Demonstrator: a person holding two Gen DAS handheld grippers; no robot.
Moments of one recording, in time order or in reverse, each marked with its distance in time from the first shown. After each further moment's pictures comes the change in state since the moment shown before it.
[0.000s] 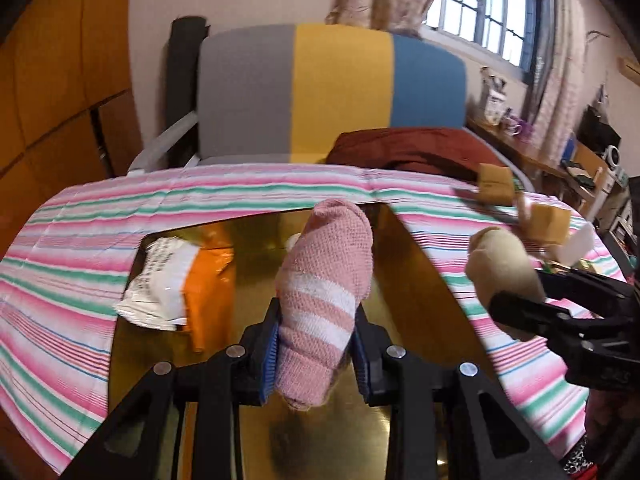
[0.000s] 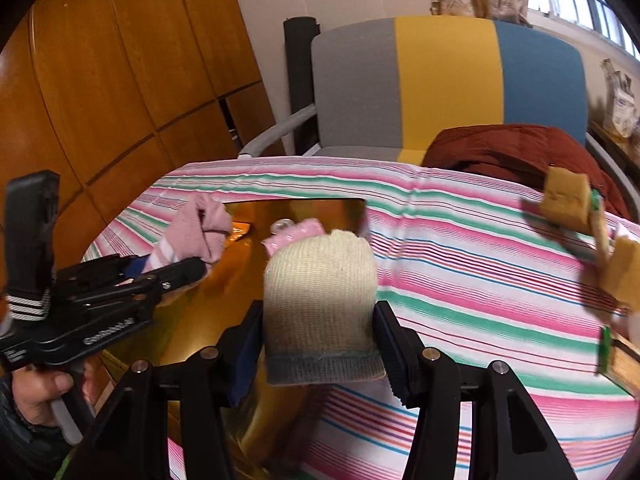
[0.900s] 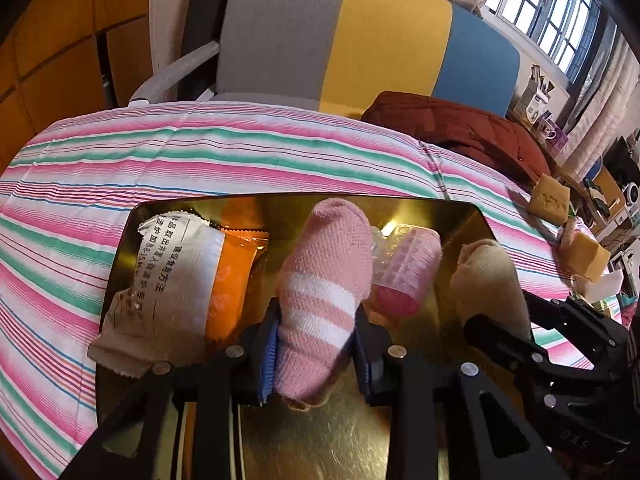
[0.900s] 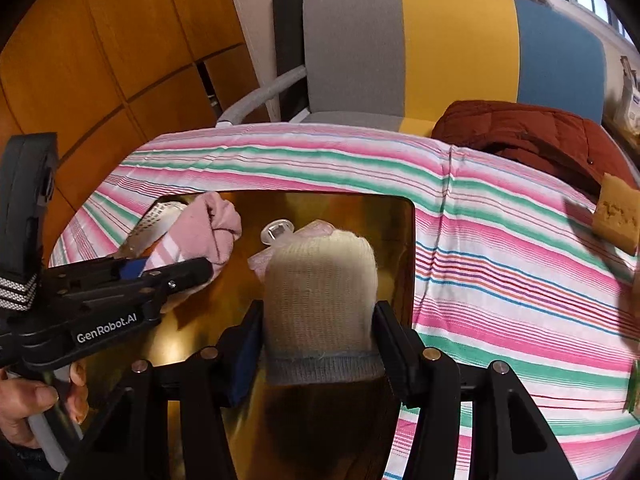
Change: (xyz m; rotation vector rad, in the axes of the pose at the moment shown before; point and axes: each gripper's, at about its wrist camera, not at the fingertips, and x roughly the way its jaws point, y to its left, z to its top) left arm 0.080 0.049 0.030 -0.139 0.200 -0.033; right arm 0.097 0.018 0.037 0.013 0.139 -0.085
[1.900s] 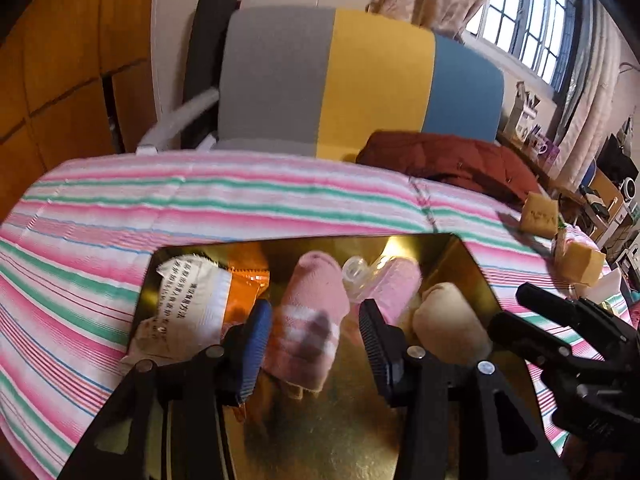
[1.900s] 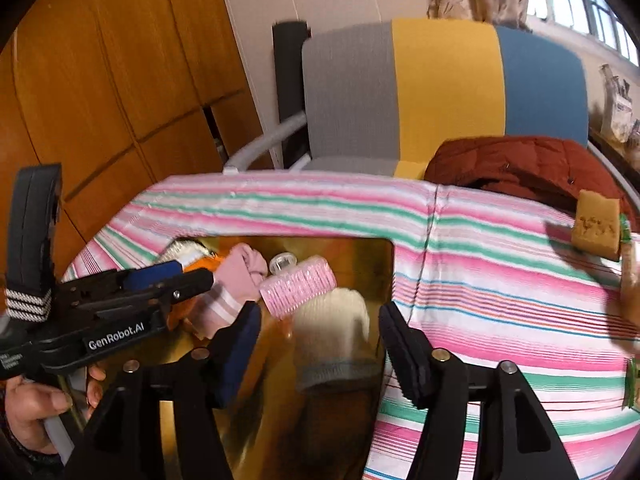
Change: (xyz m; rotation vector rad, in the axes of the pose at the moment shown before) left arm -0.040 -0.012 -0.009 0.061 -0.200 0.043; right arm -0.047 -0.006 -0.012 0.020 -0.214 0.025
